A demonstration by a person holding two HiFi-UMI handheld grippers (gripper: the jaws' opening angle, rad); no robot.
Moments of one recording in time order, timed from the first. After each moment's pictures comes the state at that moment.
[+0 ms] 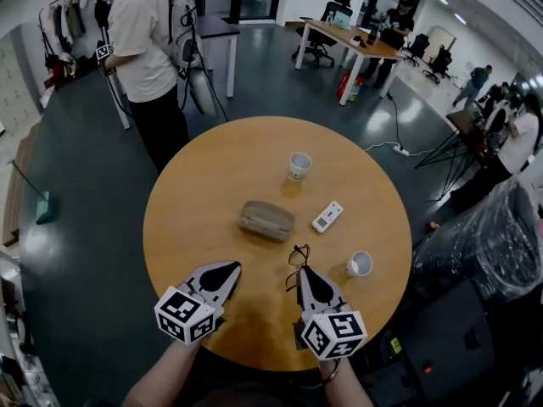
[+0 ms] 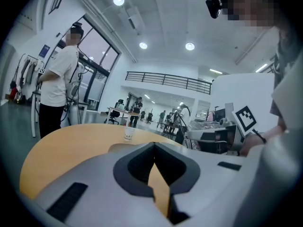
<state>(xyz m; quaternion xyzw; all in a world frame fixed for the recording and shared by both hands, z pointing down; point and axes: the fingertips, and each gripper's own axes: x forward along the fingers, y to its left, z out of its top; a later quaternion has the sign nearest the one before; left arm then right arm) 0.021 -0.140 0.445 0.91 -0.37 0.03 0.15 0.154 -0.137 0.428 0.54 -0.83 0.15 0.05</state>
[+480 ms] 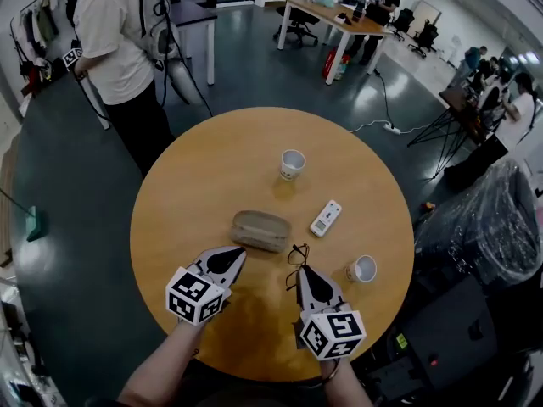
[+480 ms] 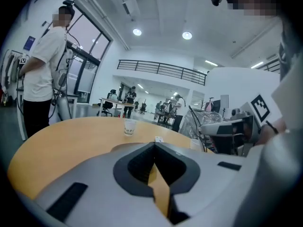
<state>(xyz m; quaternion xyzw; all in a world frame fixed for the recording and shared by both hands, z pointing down) 0.039 -0.240 0.487 0.93 -0.32 0.09 0.16 0.155 -0.192 0.452 0.58 -0.79 0.18 0.07</state>
